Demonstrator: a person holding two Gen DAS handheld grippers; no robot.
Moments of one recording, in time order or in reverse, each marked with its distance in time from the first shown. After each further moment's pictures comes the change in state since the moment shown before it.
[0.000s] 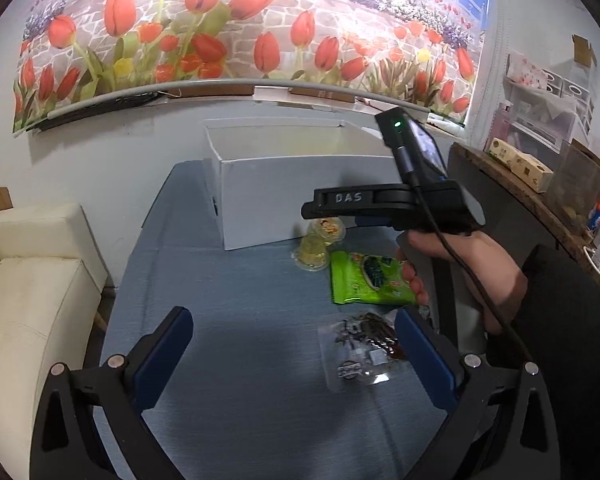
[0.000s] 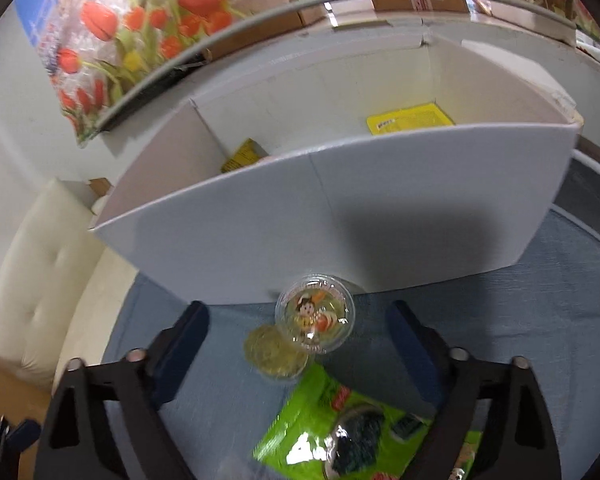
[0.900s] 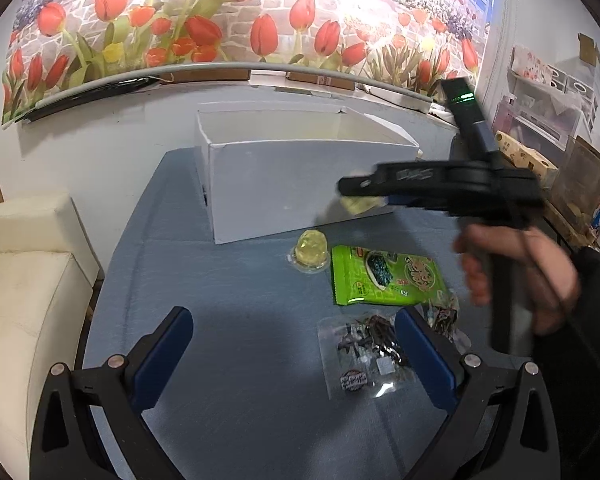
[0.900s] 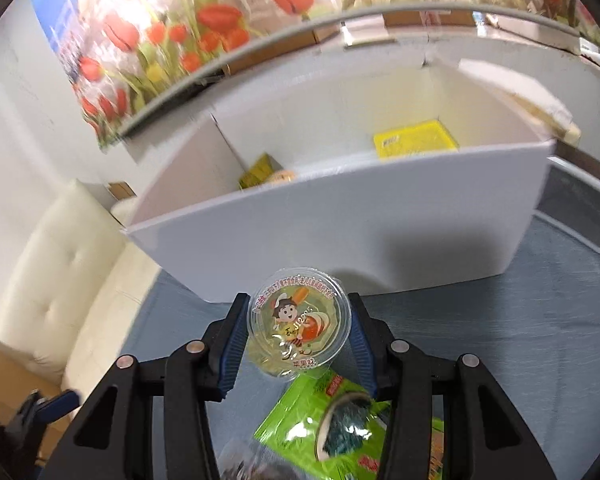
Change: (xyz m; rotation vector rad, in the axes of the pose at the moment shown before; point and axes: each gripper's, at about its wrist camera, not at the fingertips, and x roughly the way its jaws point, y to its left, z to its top) left arm 0.030 -0.004 0.006 0.000 0.038 -0.013; right arm -0.057 -0.013 -0.008 -0.025 -0.096 0.119
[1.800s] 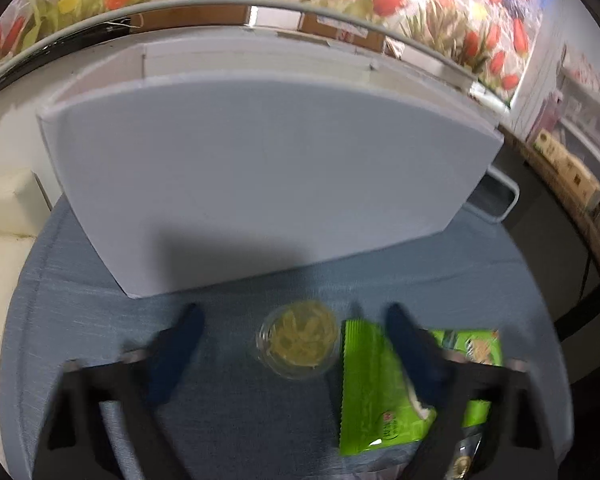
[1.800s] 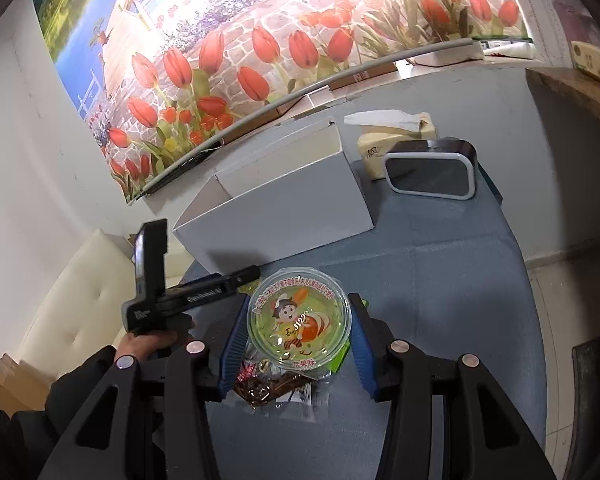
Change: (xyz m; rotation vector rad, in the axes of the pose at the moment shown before) left arm 0.158 -0.012 0.048 -0.069 0.132 0.022; right arm -0.159 -0.063 -0.094 0.085 -0.187 0.010
